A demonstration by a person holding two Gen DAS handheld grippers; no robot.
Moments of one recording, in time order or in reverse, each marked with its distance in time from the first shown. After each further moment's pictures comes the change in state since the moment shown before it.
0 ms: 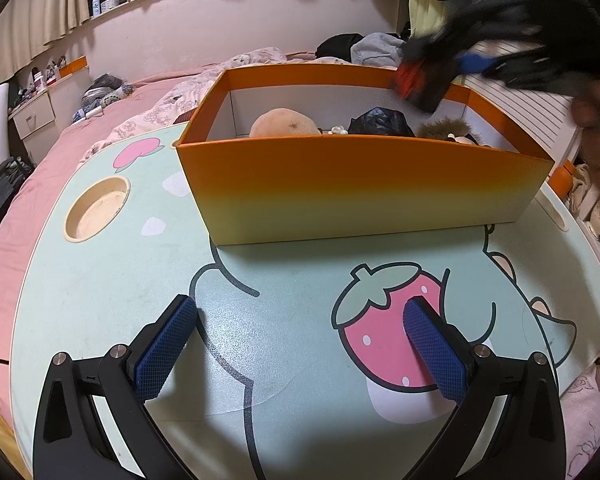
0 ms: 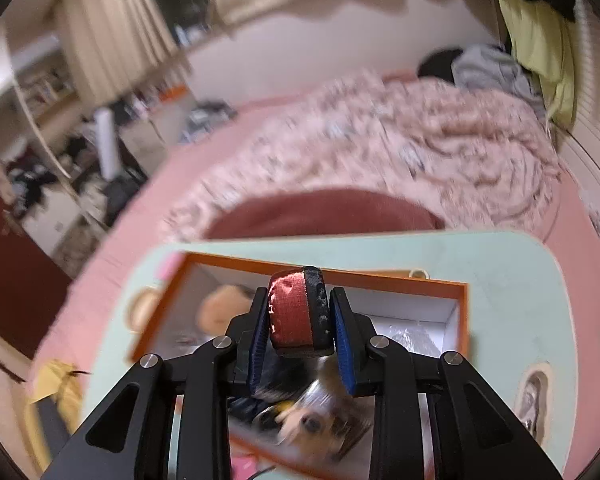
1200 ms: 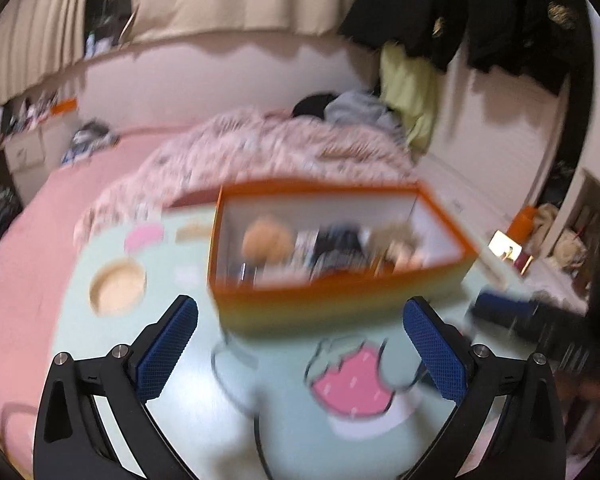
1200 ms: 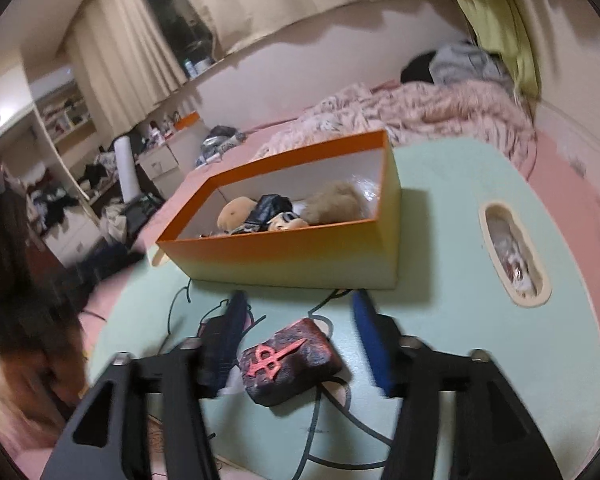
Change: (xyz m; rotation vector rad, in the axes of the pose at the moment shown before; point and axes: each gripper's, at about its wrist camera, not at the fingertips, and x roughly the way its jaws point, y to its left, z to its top) left arm -0.091 0.020 0.057 0.004 -0.221 -0.074; right arm -0.068 -0.012 -0.137 0.057 -0.106 0.015
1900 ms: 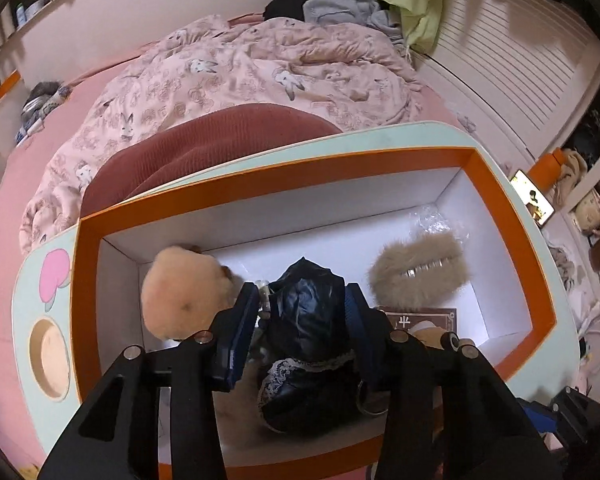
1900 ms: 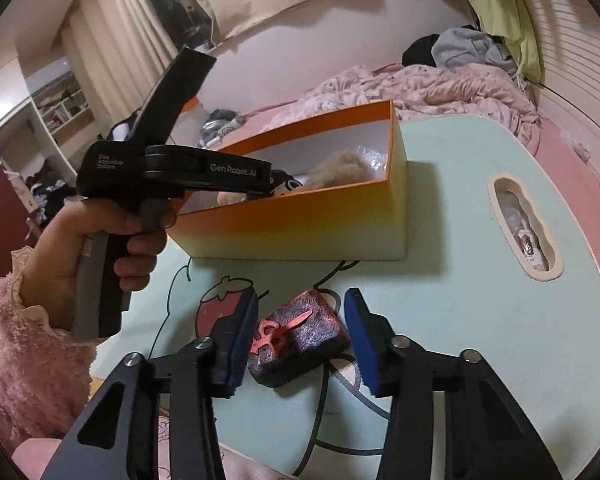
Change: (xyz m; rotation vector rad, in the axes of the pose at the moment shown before) left arm 0.153 -0.023 0.039 0.054 0.421 -0.001; right arm 0.009 0.001 -0.016 0.030 0.065 0.016
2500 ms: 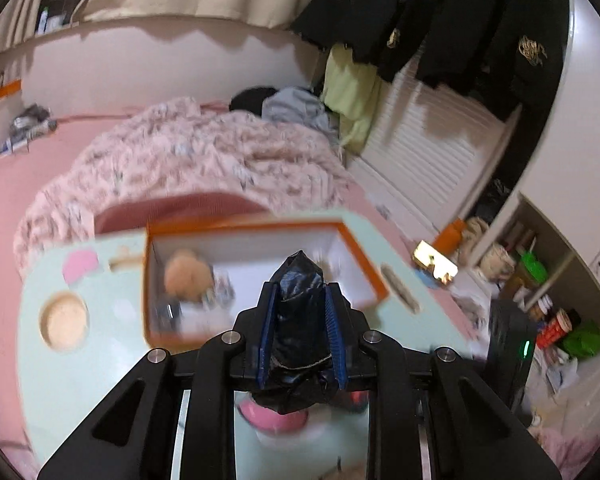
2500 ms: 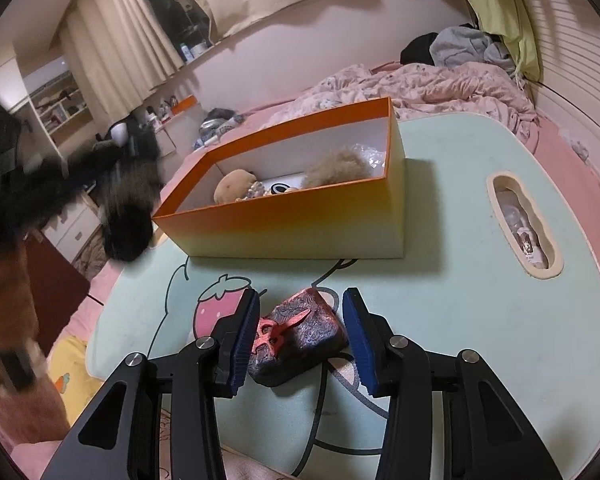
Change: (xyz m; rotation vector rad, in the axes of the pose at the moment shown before) left arm -0.132 0.017 -0.084 -0.075 -0.314 -0.230; right arm 0.000 -0.002 0.000 0.004 0.001 -0.008
